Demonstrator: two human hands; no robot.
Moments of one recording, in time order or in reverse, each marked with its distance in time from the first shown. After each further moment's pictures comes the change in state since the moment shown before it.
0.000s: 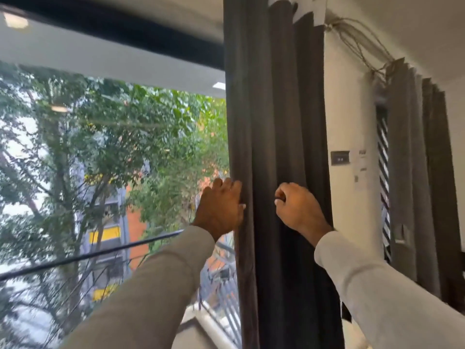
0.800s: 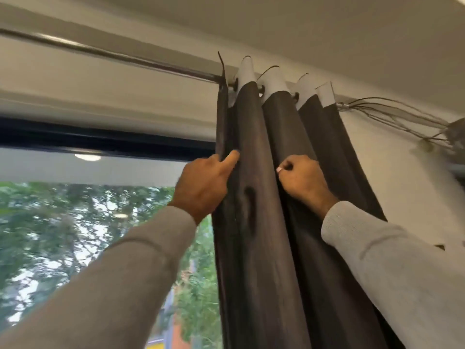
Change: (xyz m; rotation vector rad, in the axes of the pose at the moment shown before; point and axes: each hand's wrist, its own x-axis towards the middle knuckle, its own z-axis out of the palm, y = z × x) left_hand 0.260 -0.074 -0.097 0.397 0.537 0.050; right_hand 0.331 -0.008 -0.074 0.500 0.414 -0.171
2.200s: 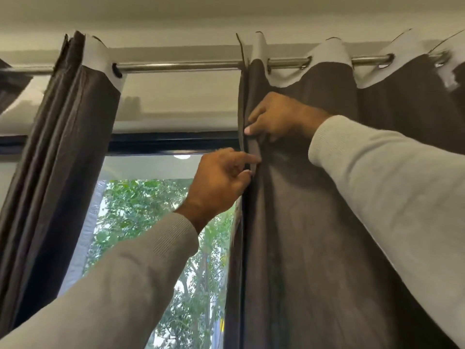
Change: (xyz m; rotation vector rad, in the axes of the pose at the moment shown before) left_hand -0.089 -0.132 -0.114 -0.519 0.021 -0.211; right_hand 0.002 -0.272 0.043 0.202 -0.511 -0.449
